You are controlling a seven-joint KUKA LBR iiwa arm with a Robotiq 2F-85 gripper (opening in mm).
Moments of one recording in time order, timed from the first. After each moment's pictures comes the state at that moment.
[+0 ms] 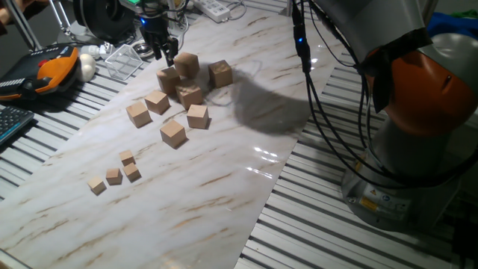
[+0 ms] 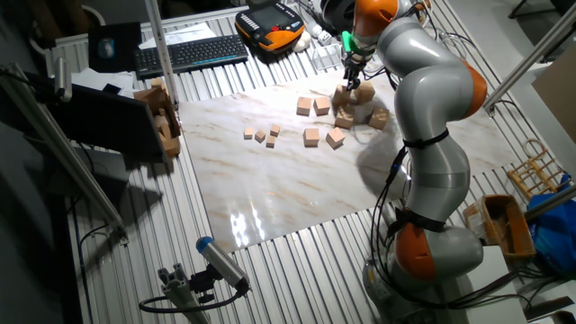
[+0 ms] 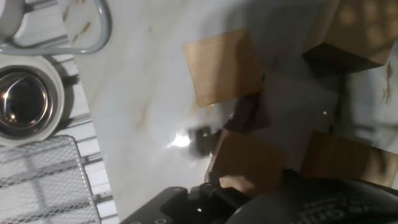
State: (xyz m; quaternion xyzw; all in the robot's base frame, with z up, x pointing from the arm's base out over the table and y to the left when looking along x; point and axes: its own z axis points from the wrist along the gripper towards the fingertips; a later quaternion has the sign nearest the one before) arm 0.711 -0.109 0.116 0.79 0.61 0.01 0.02
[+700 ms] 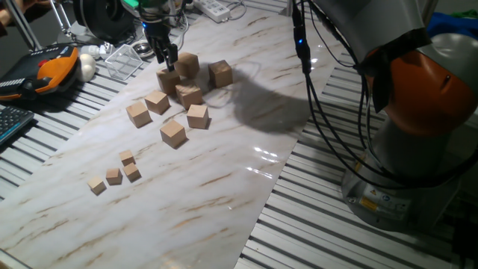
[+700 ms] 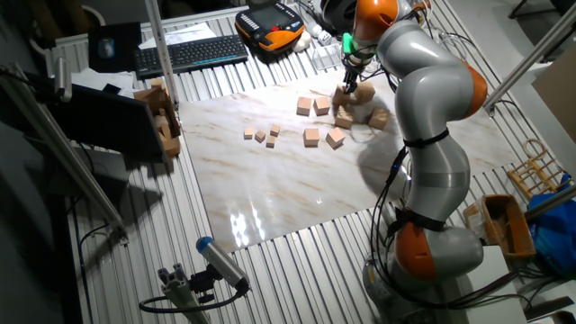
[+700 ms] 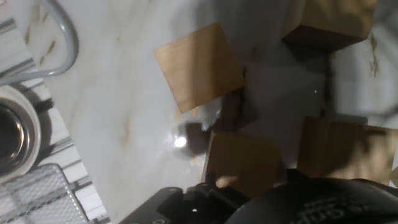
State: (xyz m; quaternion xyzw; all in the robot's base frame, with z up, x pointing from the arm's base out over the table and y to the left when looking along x) arm 0.708 -0.106 0.105 0.84 0.54 0.01 0.00
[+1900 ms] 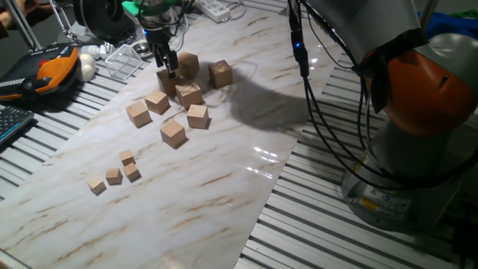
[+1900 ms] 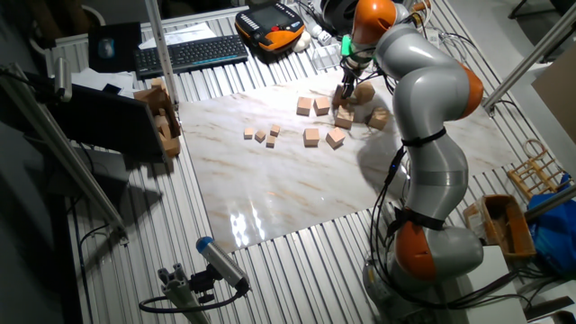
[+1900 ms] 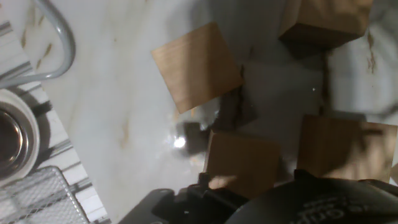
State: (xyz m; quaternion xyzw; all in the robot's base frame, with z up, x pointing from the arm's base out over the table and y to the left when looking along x) arm 0.714 -0.106 0.079 0.86 0.52 0.02 -0.01
